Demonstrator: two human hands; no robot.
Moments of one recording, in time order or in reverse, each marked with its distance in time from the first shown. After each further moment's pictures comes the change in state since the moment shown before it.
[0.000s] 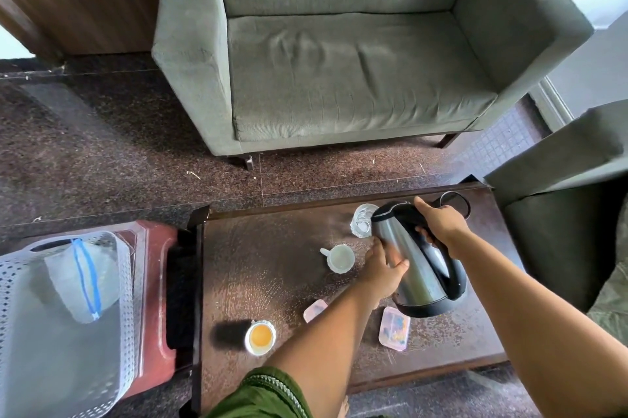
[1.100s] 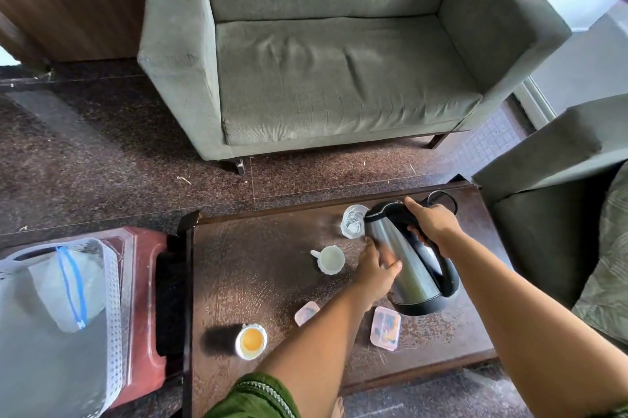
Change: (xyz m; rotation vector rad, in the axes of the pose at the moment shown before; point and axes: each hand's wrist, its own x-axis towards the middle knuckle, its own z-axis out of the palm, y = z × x) left_hand -0.009 0.008 0.007 -0.036 0.034 0.045; right_hand -0.008 0.000 -0.011 -0.023 0.035 -0.015
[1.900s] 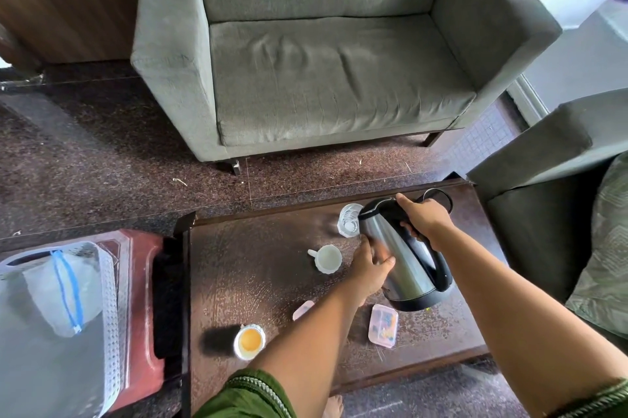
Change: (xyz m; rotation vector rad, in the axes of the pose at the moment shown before) left_hand -0.008 0.008 -0.010 -0.050 -0.029 -0.014; right_hand 0.006 -0.003 0.006 -0.015 -0.003 0.000
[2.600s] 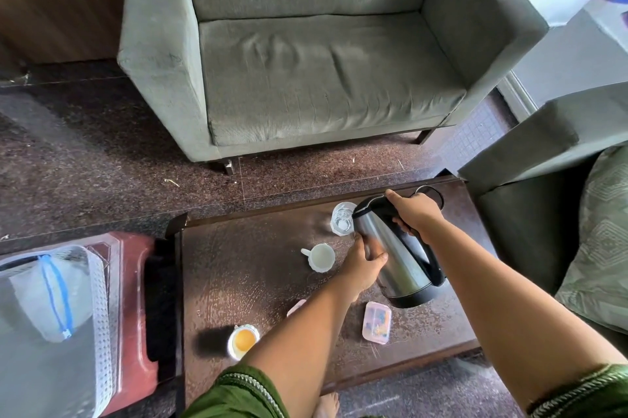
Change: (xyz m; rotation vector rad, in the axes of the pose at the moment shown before) left_hand 0.002 0.005 0.000 -0.009 -0.007 -0.013; right_hand 0.015 0.000 0.001 -0.074 -0.004 -0.022
